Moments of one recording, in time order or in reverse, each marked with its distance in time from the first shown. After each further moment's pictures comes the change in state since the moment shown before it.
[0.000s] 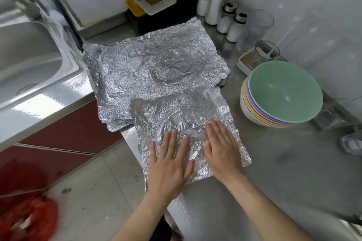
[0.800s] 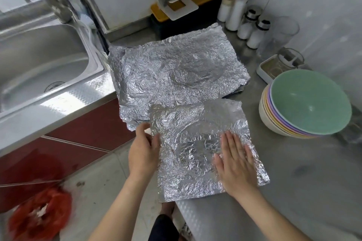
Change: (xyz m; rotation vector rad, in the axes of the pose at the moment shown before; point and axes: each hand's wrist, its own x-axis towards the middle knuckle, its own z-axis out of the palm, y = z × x) left_hand 0.024 -0.077 -0.056 -0.618 0.251 -0.627; right_hand -0.019 -0.001 0.017 -0.160 -0.131 0.036
